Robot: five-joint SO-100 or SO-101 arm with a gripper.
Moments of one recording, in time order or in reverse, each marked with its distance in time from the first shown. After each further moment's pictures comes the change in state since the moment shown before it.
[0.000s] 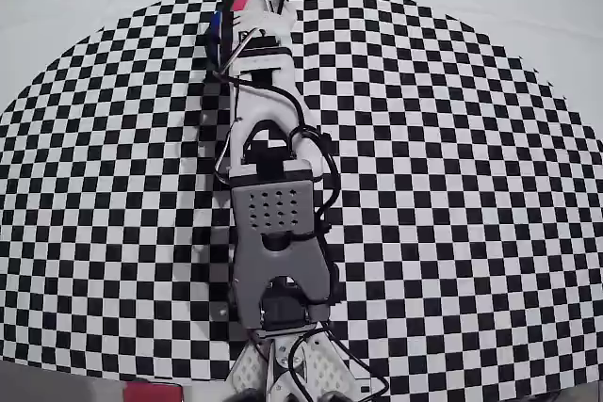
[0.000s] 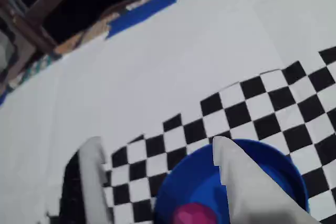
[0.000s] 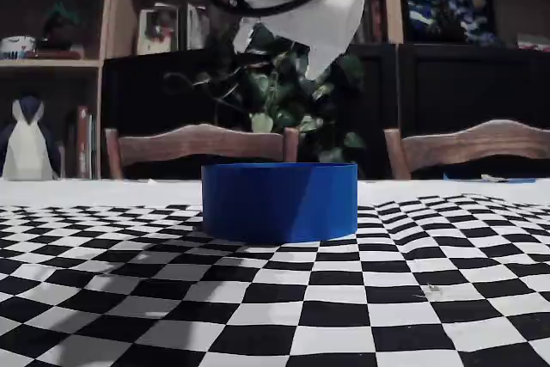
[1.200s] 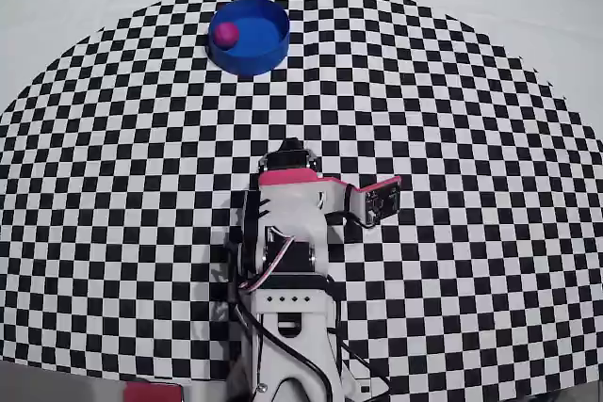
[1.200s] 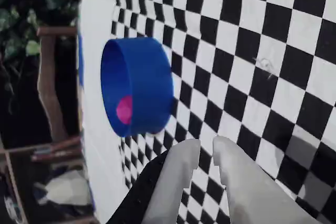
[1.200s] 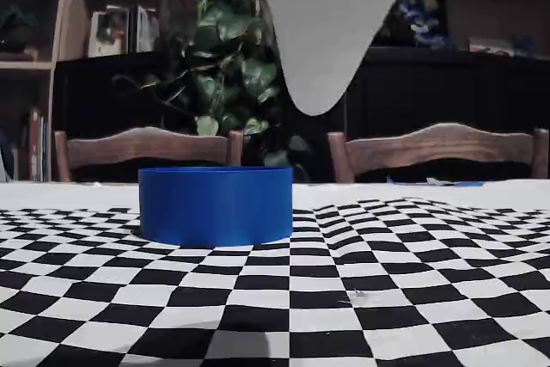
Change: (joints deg) arm 6.5 105.5 96.8 19.1 53.0
